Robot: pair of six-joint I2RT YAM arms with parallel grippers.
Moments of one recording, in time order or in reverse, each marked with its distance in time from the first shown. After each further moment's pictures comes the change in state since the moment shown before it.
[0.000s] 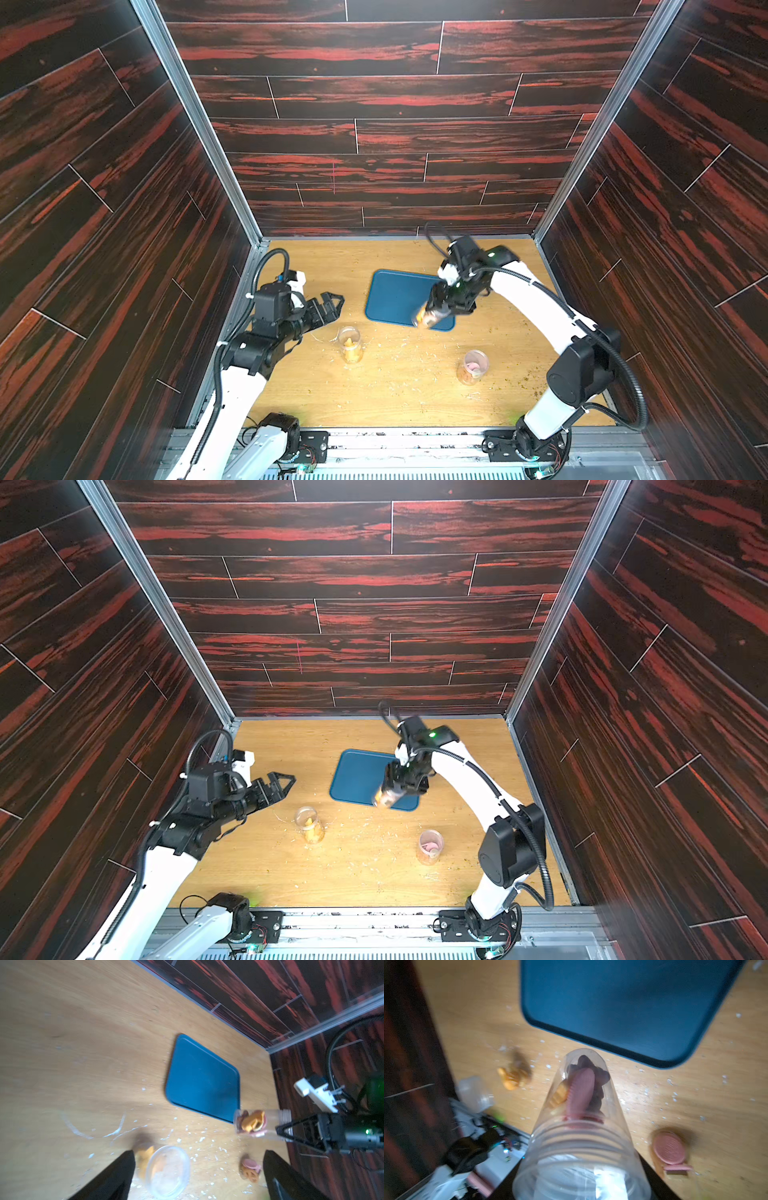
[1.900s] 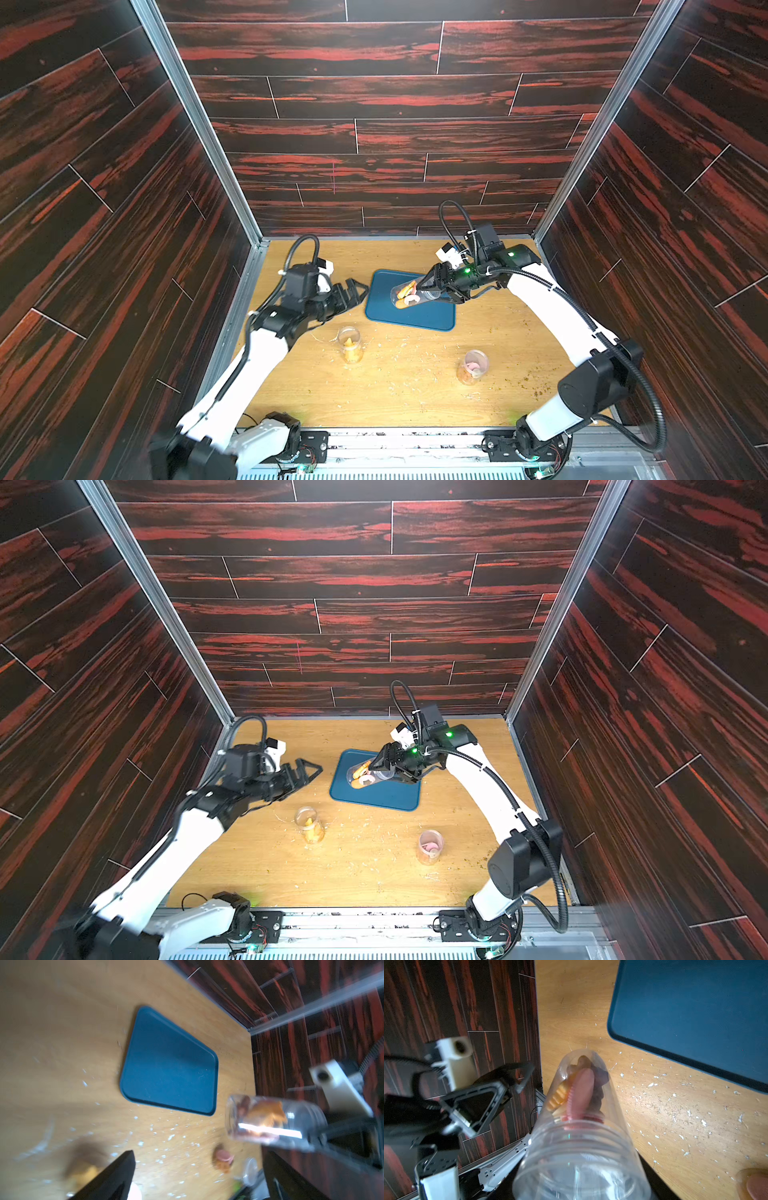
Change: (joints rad) left arm -0.120 0.288 0.077 0.158 0.072 -0.253; right arm -0.046 -0.099 -0.047 0.220 -0.303 0.140
